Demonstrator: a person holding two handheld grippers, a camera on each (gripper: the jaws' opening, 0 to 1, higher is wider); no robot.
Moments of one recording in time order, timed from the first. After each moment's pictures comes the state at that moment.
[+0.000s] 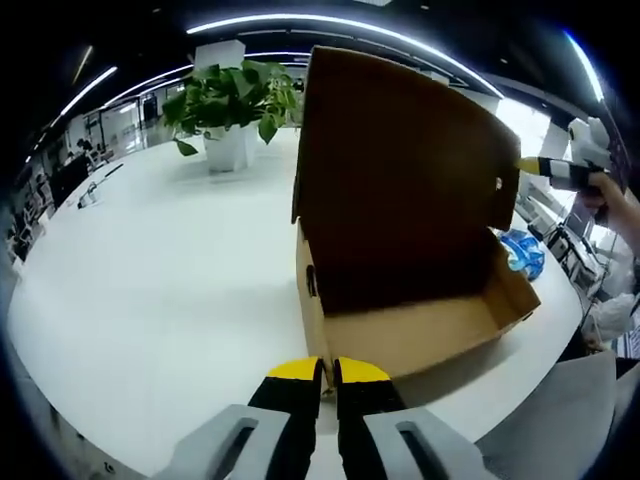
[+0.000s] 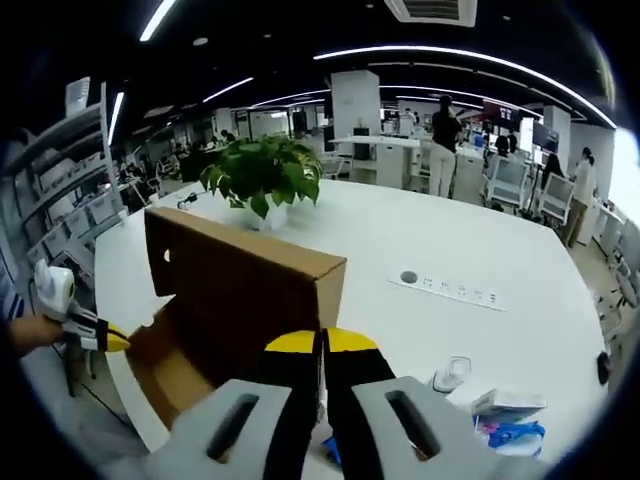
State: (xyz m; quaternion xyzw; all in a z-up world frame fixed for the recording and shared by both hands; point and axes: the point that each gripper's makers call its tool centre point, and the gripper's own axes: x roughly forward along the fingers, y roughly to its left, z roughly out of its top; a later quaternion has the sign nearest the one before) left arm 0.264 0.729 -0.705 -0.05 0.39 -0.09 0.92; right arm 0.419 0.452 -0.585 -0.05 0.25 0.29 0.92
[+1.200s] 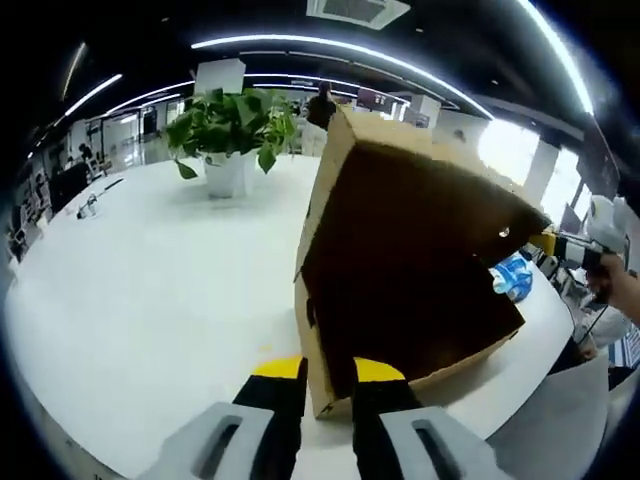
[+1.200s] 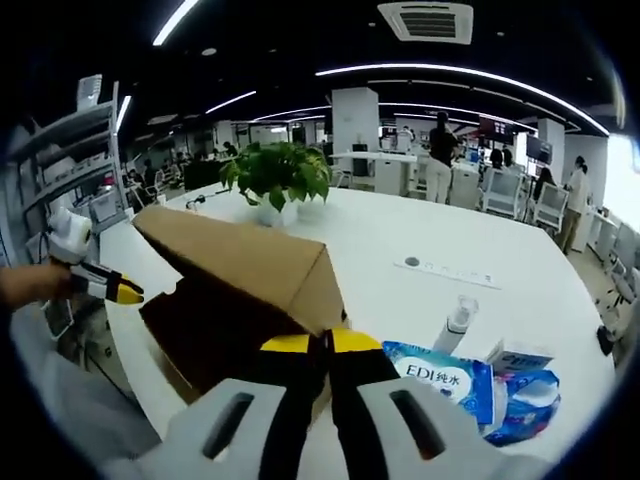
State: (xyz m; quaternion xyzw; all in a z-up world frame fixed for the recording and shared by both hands) left arm 0.271 0.734 -0.665 -0.05 0.32 -0.11 0.94; right arm 0.338 0.448 -0.615 -0.05 0.21 0.29 0.93
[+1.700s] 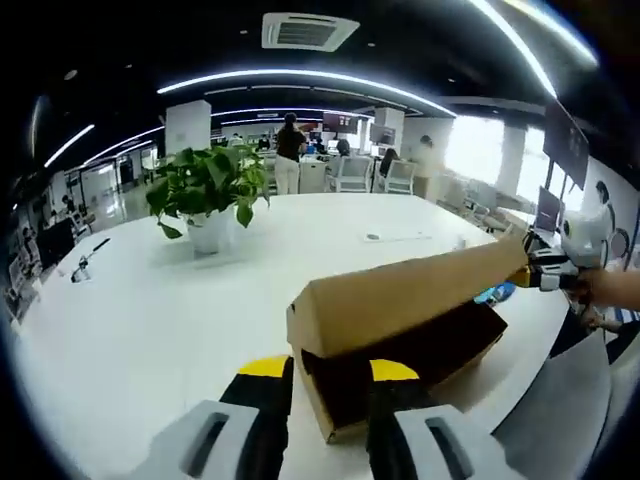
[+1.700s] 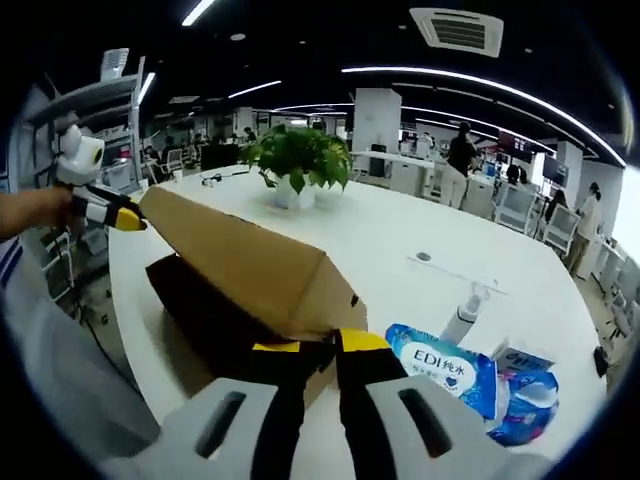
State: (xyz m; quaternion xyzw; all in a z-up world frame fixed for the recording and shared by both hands) left arm 0.275 0.727 -0.625 0.01 0.27 -0.16 0.95; right arm 0.314 0.452 -0.643 -0.11 0.20 0.32 0.92
